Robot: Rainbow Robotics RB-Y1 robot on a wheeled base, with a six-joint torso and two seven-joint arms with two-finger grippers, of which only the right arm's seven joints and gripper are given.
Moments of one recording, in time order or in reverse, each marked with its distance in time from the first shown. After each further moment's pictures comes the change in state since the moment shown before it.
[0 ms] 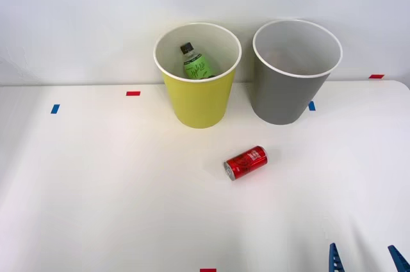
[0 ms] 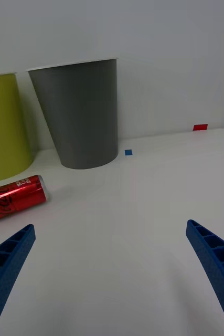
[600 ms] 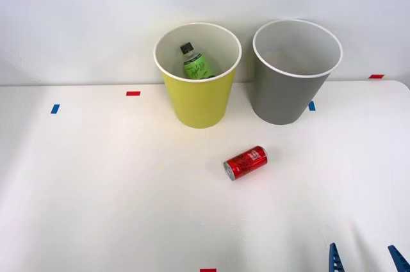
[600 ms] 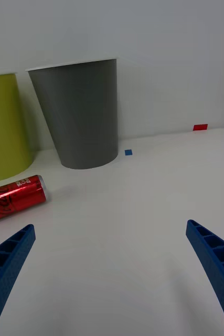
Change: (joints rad) arm 0.000 0.000 0.000 0.000 0.000 0.000 0.000
